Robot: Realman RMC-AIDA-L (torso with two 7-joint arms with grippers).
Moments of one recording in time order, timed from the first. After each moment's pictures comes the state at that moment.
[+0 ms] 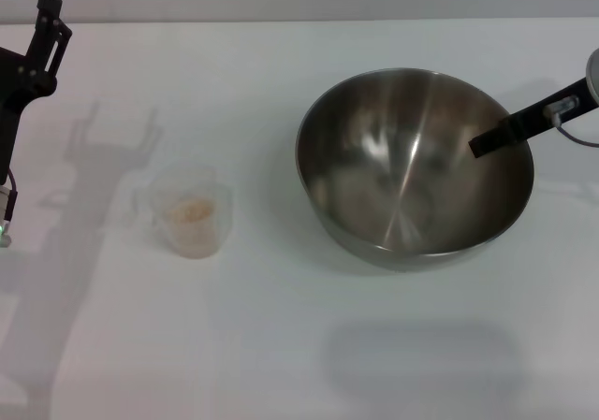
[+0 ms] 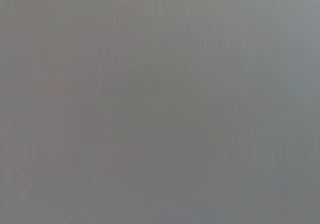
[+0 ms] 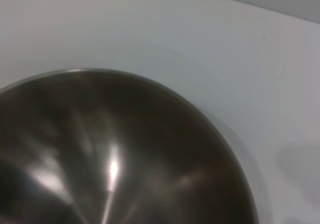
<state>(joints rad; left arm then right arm) -0.38 -2.07 -0.64 -0.30 2.10 1.51 -0.09 0.61 2.07 -1.22 -1.29 0.43 1.43 -0.41</state>
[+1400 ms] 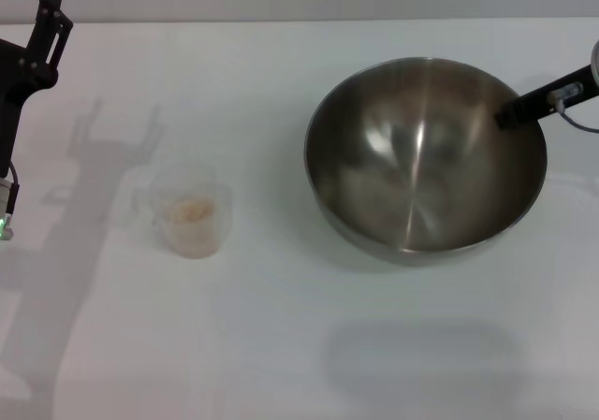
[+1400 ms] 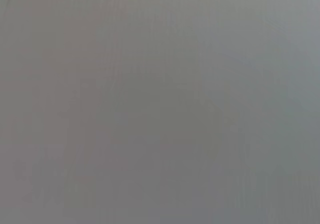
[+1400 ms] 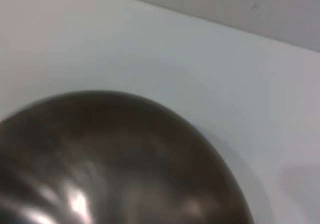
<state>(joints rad) -0.40 -2.07 -0.64 -0.30 2.10 1.51 -0.09 0.61 2.07 -1.17 -1.26 0.44 1.38 -0.48</state>
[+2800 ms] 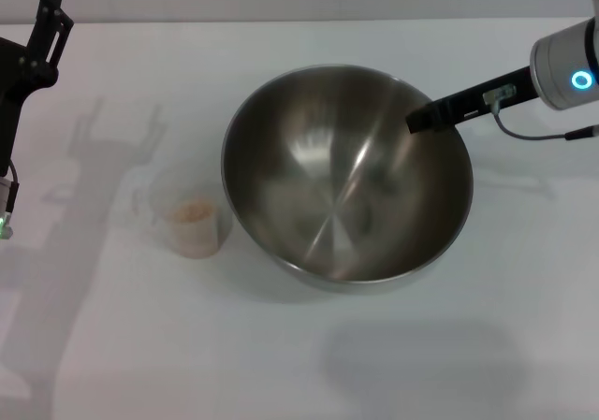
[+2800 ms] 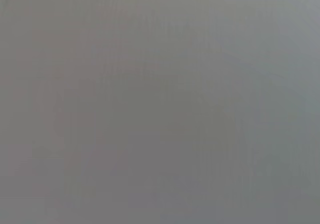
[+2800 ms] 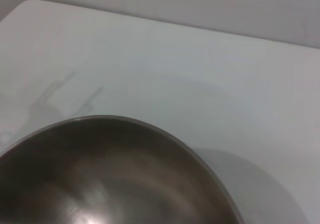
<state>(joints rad) -0.40 -2.07 -0.64 -0.30 2.10 1.52 -0.09 0.65 2.07 -1.14 -1.09 0.76 1.32 -0.62</state>
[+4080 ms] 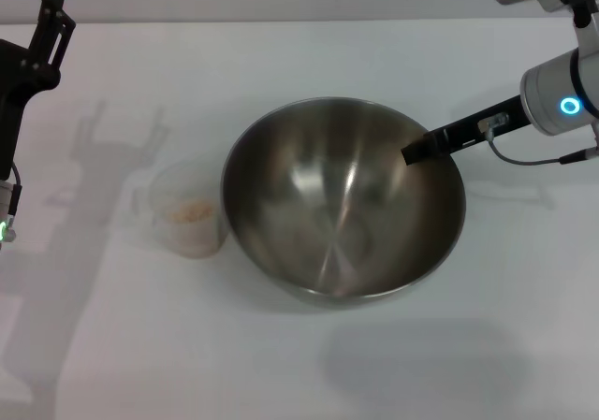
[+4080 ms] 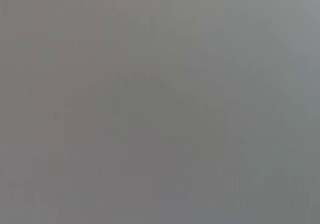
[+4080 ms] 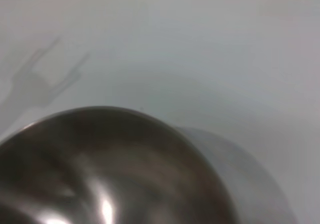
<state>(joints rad) -0.39 -2.07 -0.64 -0.31 2.10 1.53 -0.09 0.69 2.07 -1.14 -0.97 0.73 1.30 -0.64</state>
